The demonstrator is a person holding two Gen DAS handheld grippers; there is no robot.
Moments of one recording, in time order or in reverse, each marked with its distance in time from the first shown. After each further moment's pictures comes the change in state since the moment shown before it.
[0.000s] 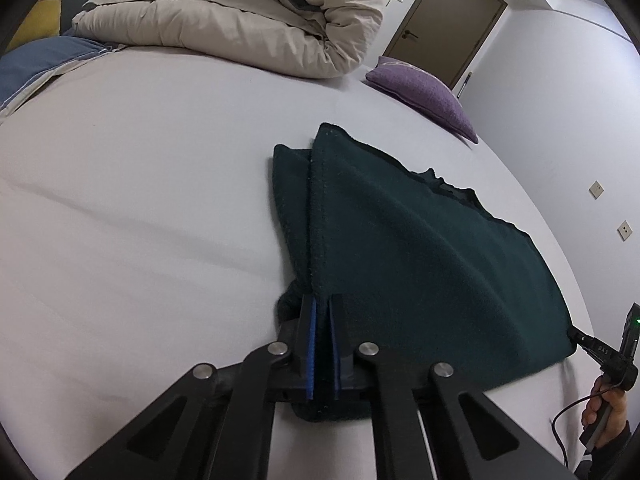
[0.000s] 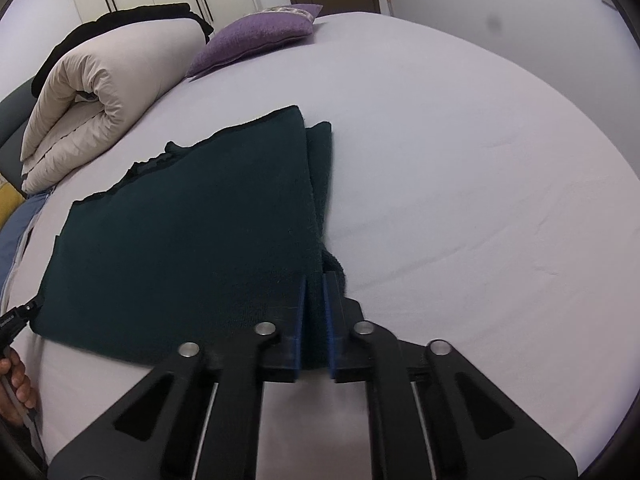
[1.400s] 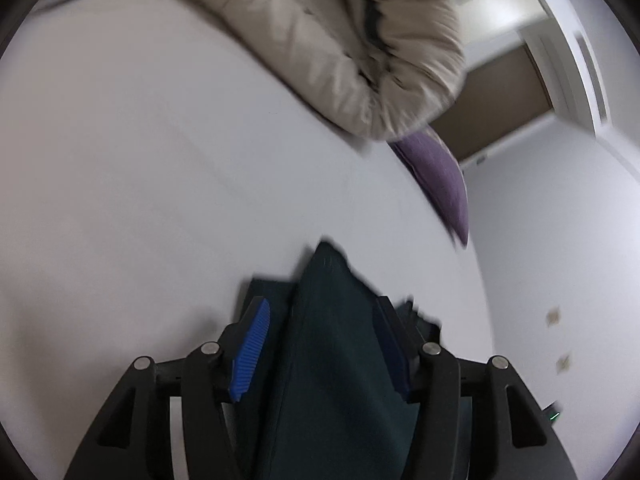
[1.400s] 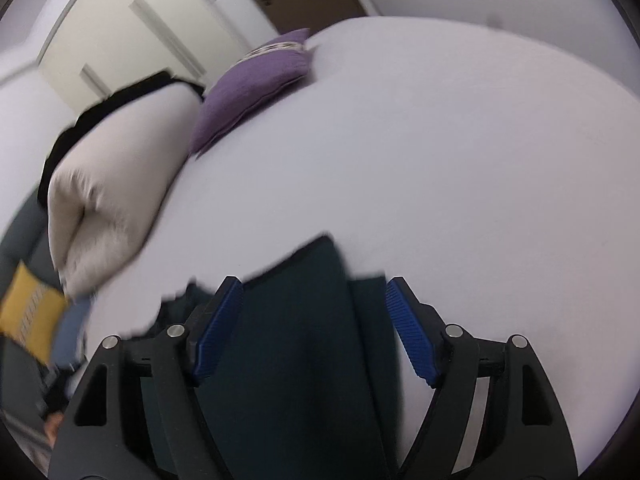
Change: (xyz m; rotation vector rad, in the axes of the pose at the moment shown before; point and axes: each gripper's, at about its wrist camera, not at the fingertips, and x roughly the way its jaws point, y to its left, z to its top) left arm 0.040 0.028 0.110 -0.359 -0.025 -0.162; right arm 0.053 -0.010 0.135 0.229 -0.056 0.192
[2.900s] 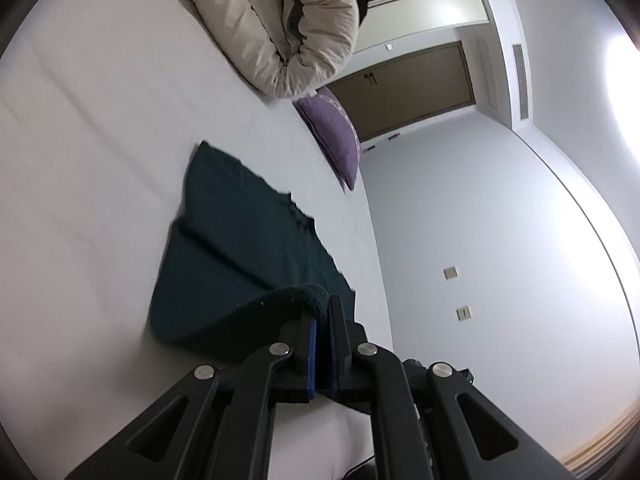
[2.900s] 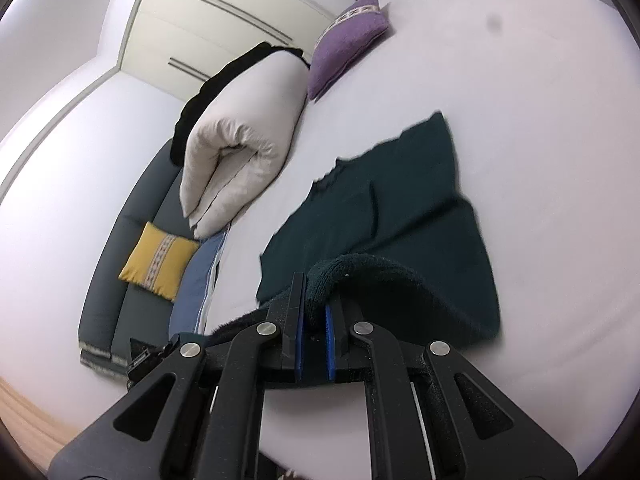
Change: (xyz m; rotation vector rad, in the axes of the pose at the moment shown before) left arm -0.183 -0.007 -0.102 -0.090 0.108 -0.373; right arm -0.287 -0.028 -0.143 0.110 0.171 0.454
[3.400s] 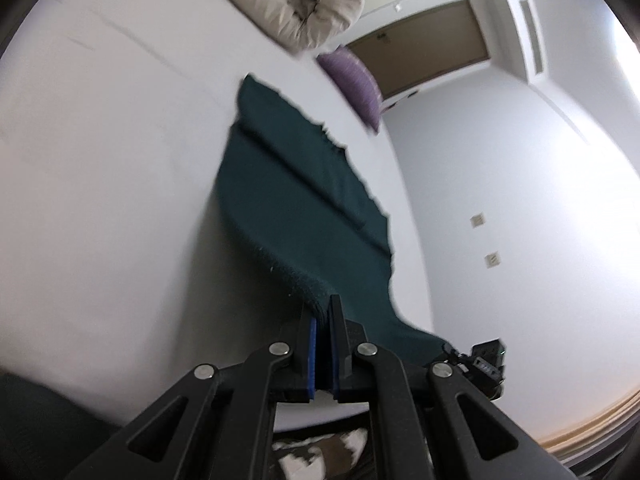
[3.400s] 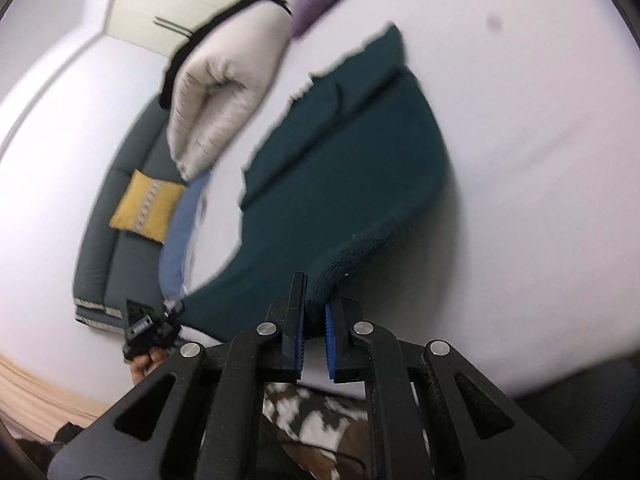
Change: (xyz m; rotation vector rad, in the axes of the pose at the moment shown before) left arm -0.060 0.015 -0.114 0.063 0.119 0.104; right arm -0.067 -0.026 -0.145 0.004 0.158 -0.027
